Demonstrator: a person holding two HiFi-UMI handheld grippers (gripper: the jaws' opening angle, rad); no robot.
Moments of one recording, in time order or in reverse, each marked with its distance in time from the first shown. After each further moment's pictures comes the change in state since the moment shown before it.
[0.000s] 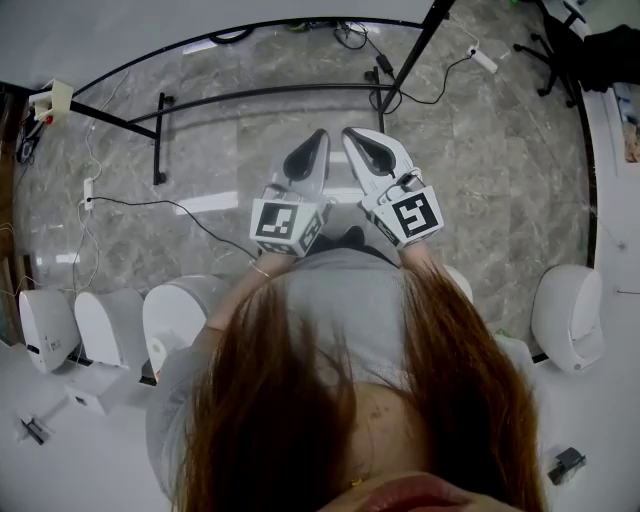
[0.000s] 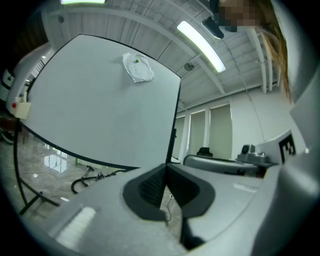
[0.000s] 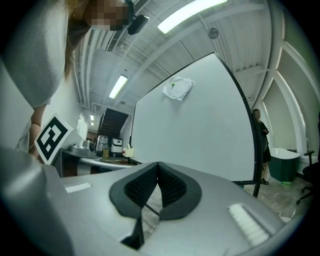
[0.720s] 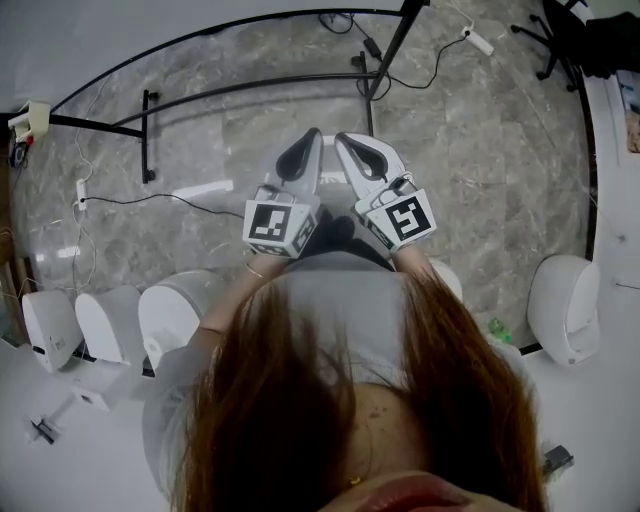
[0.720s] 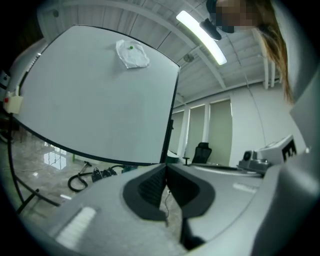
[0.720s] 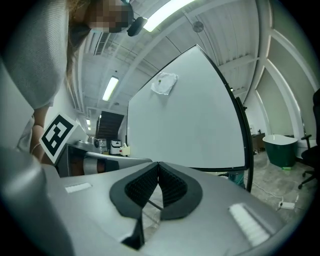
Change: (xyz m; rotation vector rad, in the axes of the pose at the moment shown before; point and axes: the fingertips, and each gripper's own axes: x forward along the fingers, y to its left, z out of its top) left arm 0.056 -0.027 -0.024 0.001 0.062 -0.014; right arm -0.025 -0.052 -0.034 0.093 0.030 -0.002
